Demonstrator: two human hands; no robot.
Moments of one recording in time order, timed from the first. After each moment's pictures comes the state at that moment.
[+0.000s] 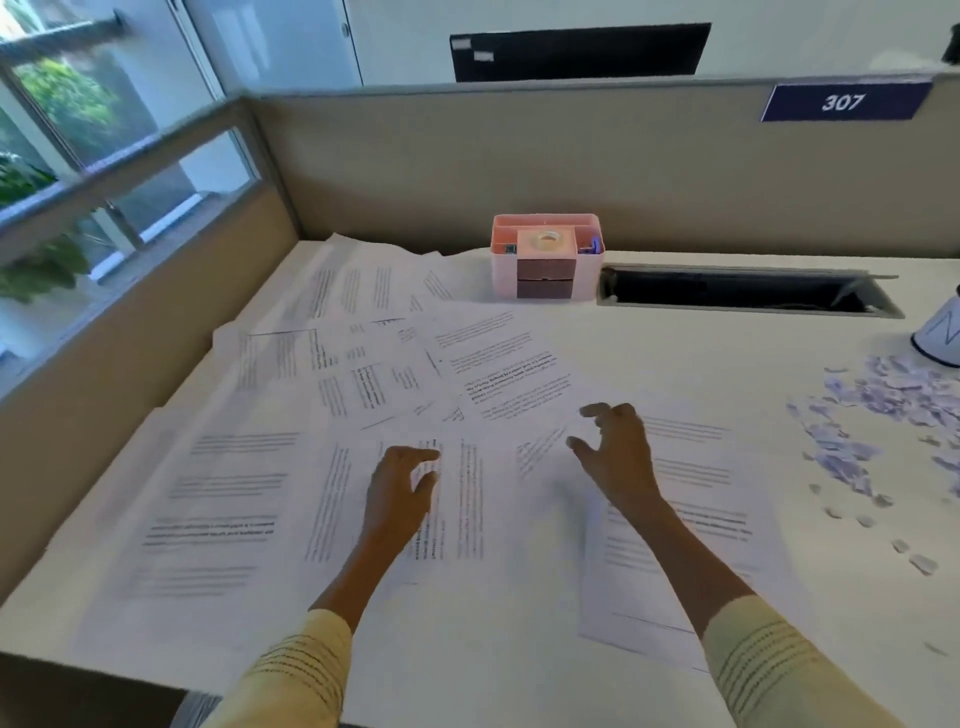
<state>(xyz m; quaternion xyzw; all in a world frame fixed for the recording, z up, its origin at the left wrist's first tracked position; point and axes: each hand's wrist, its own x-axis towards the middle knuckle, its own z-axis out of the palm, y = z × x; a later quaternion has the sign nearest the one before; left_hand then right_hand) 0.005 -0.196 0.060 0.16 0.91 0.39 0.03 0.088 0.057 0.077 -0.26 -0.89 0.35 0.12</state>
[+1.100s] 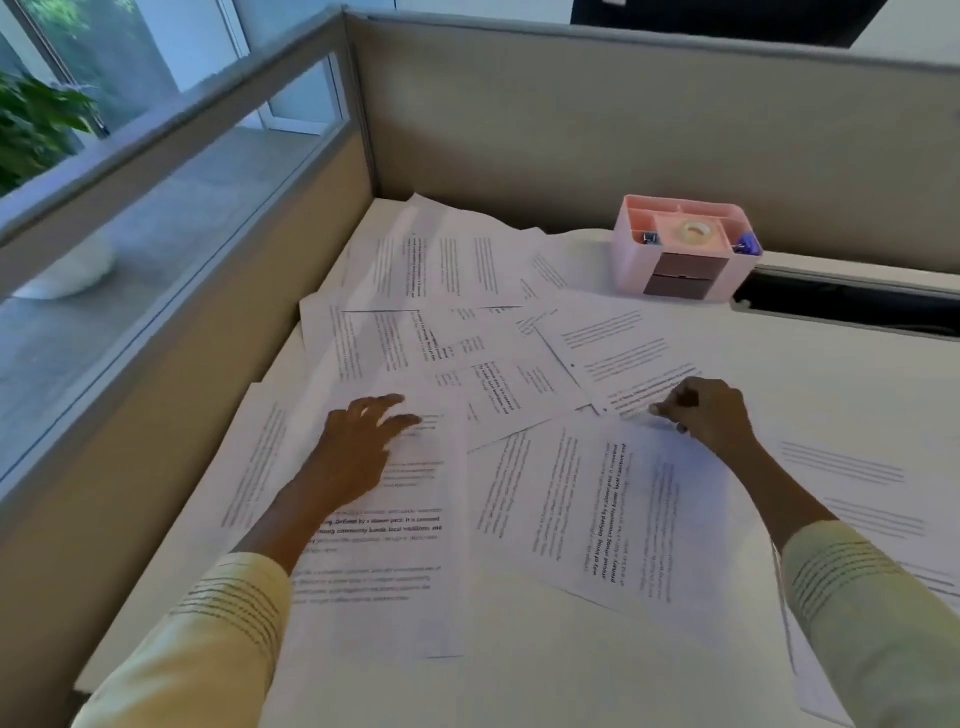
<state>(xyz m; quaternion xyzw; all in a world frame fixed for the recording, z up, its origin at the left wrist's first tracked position) -0.185 -0.394 0.060 0.37 0.92 0.09 0.05 -0.048 0.027 0.070 -0.33 -0.88 0.33 0.06</state>
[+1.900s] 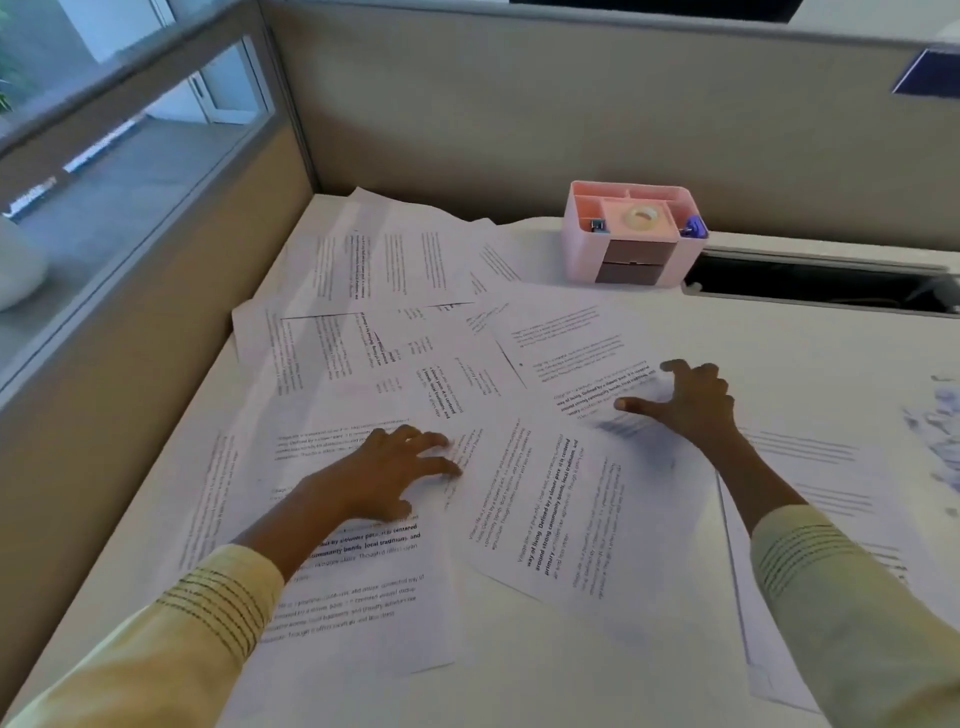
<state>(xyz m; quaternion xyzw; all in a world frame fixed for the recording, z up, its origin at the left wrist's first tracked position) -0.166 -0.312 0.074 0.53 0.81 -0.06 0.23 -0.036 0.053 0.074 -0.39 -0.91 0.17 0.00</state>
